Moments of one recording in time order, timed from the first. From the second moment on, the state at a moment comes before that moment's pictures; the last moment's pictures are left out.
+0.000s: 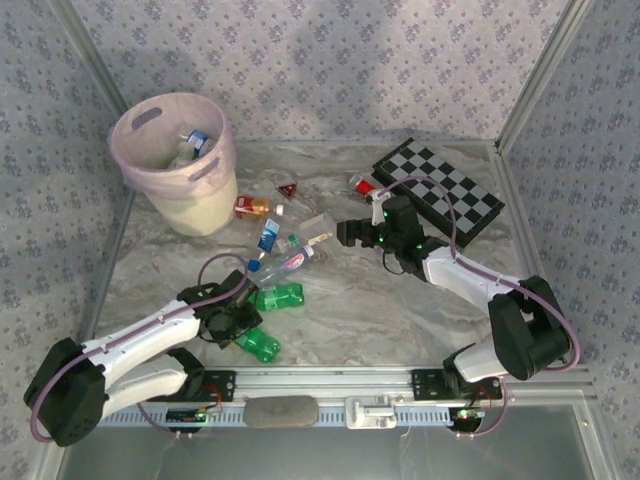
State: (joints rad) left arm -0.72 1.02 0.46 -0.78 -0.02 -1.28; right arm 0.50 1.42 0.80 0.07 -0.13 0.32
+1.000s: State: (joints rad) left arm -0.36 1.22 1.28 -0.82 -0.02 -0.66; right arm 0.47 1.44 0.80 0.07 -0.15 0.32
